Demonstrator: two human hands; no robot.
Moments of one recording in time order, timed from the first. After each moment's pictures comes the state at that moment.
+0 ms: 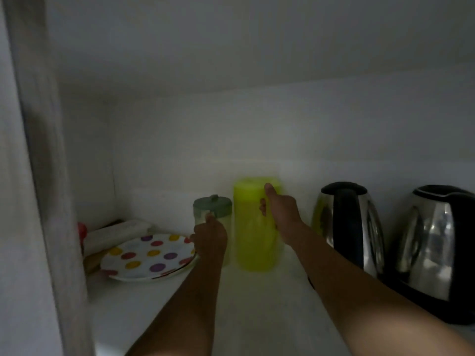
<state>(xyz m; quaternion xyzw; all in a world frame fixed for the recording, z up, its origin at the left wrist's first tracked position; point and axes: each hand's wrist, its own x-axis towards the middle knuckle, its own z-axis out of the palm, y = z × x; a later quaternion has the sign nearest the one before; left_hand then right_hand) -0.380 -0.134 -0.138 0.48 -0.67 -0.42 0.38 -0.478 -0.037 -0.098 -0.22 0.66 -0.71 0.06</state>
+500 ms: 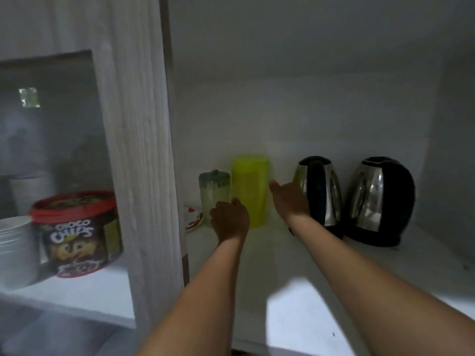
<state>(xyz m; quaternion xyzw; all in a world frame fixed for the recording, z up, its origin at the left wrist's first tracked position) -0.276 -0.032 -0.133 0.40 -0.73 -0.43 0.35 -0.366 0.052 -0.117 -0.21 0.82 -0.53 -0.08</state>
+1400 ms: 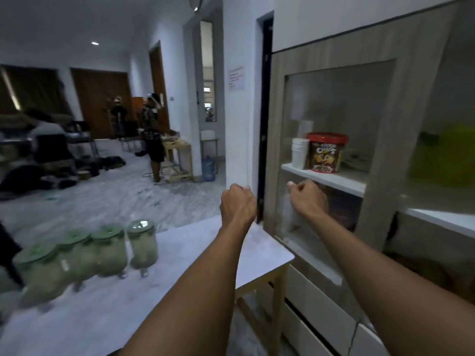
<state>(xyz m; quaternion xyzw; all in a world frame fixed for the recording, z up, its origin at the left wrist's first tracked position) 0.346 0.093 -0.177 0.60 -0.62 -0.24 0.45 0.200 0.108 -0.176 -0.46 0.76 -0.46 0.10</state>
